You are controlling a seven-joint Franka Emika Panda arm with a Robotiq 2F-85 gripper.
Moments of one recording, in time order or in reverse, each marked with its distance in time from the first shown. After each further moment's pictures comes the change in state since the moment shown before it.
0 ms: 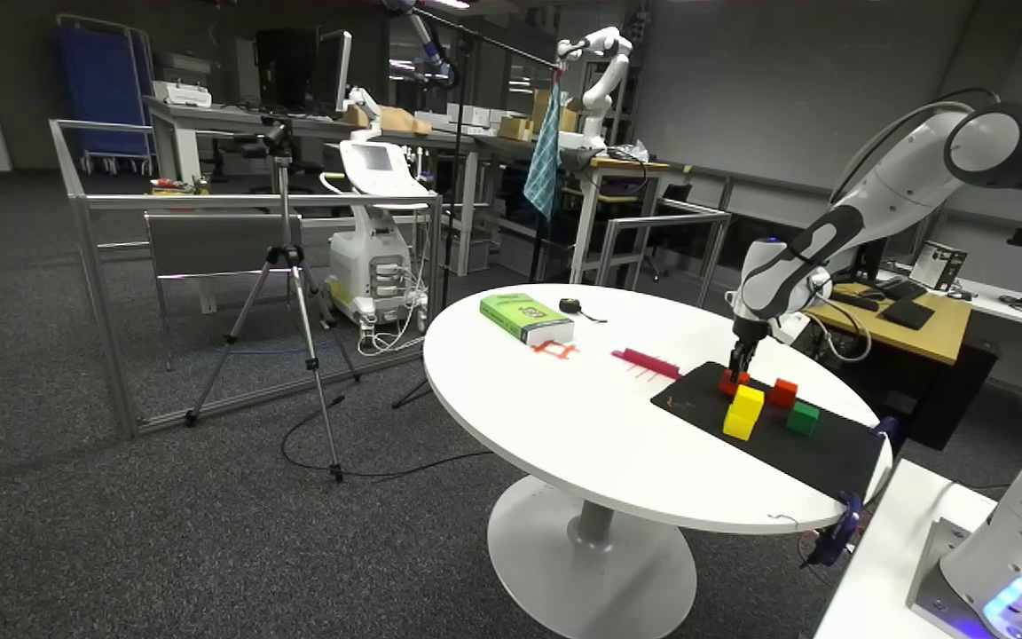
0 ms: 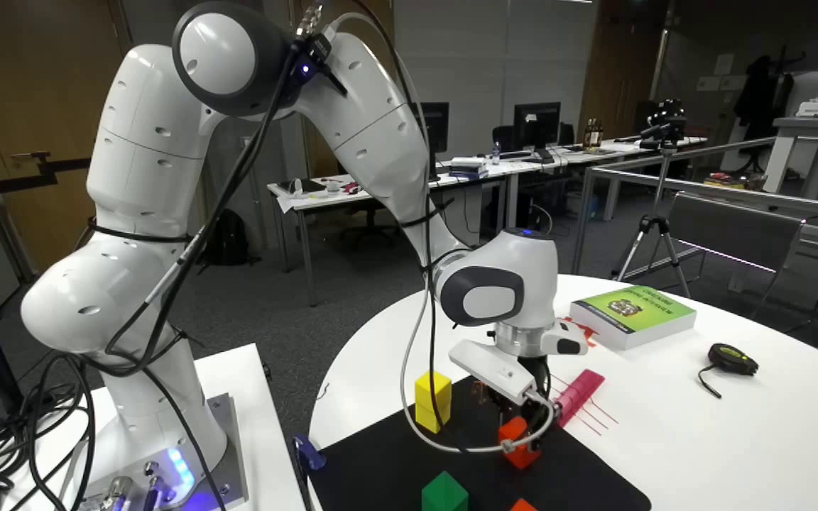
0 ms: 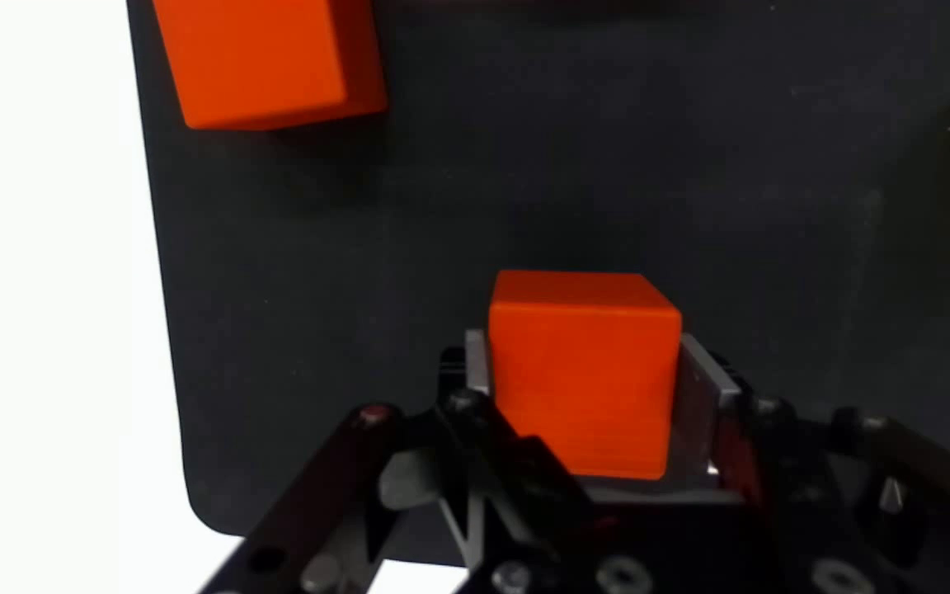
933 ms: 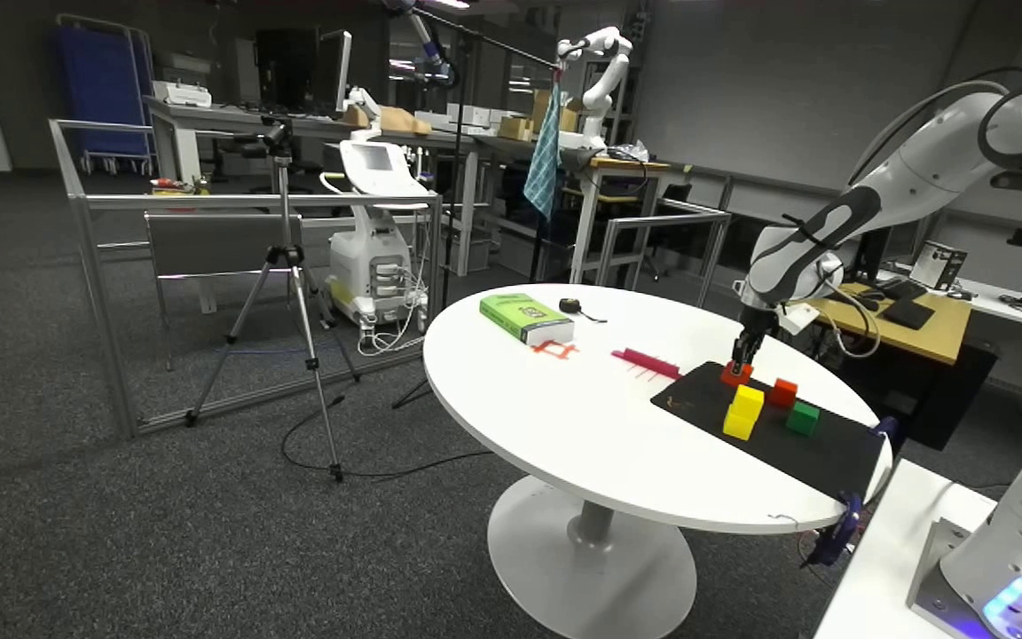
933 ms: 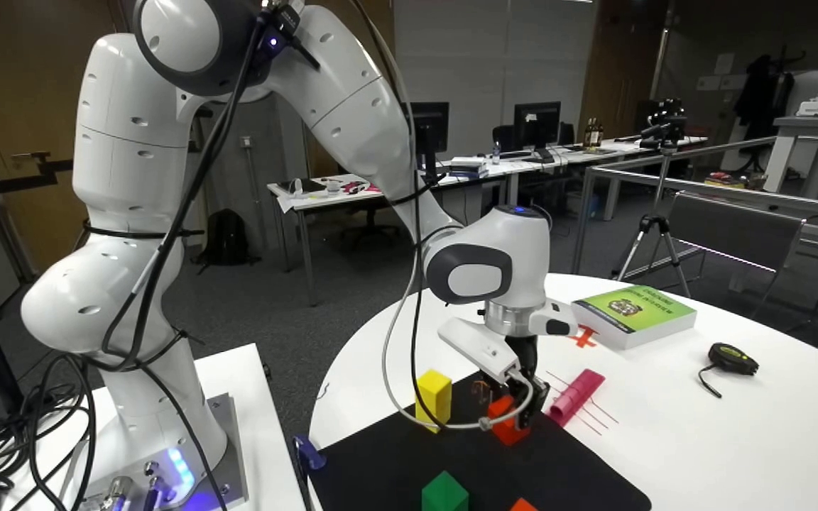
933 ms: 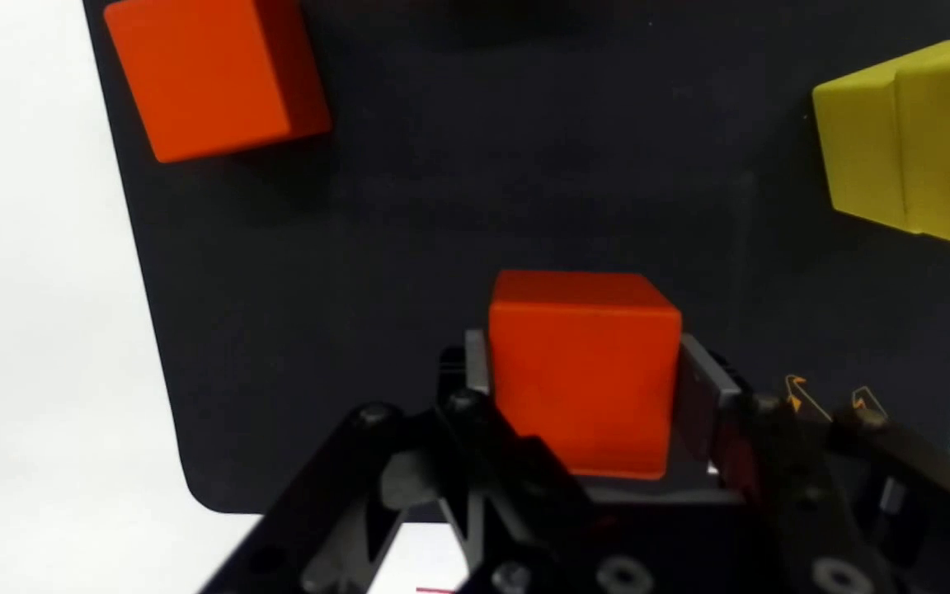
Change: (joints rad) arm 0.001 -0.110 0.014 -0.066 0.078 -0.040 0.000
